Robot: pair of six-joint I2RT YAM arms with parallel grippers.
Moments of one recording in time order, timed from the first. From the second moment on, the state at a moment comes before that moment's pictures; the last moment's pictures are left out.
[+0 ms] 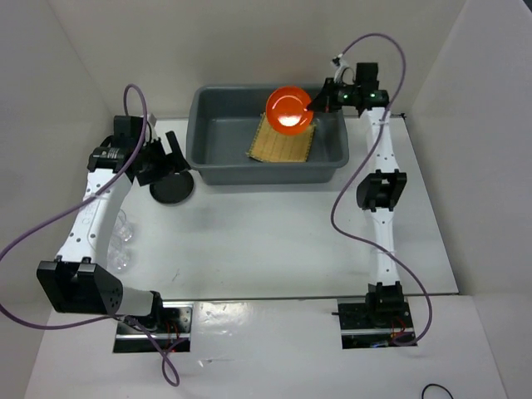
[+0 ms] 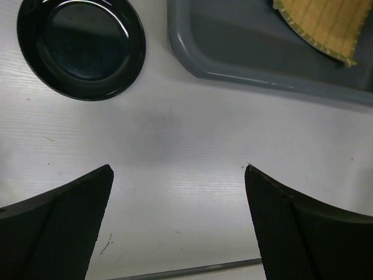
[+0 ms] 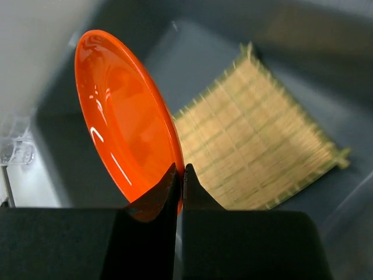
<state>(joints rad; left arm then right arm) -0.02 1.35 1.39 -0.86 0.16 -0.42 0.01 2.65 3.01 -0.83 -0.92 0.09</state>
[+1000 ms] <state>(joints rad) -0.01 1.36 1.40 -0.93 0.02 -0.32 0.15 2.92 3.09 -0.82 -0.18 -0.02</state>
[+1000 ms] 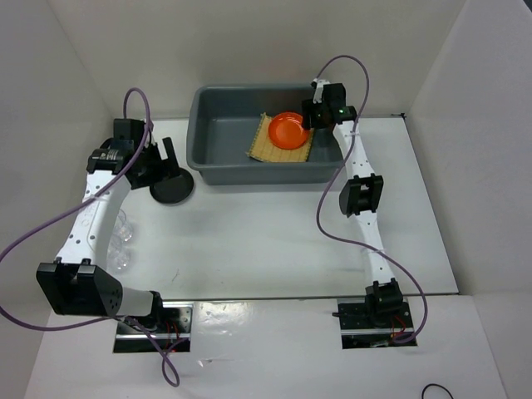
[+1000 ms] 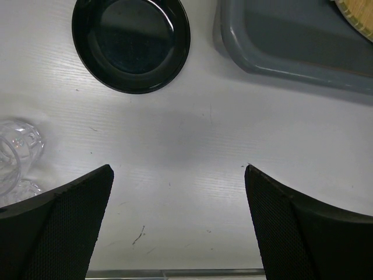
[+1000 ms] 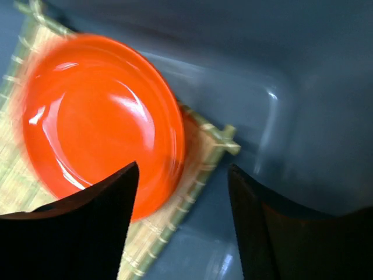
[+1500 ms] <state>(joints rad) 0.33 1.58 1.28 -0.71 0.29 -0.34 0.03 2.74 3.09 -0.97 -0.50 0.01</state>
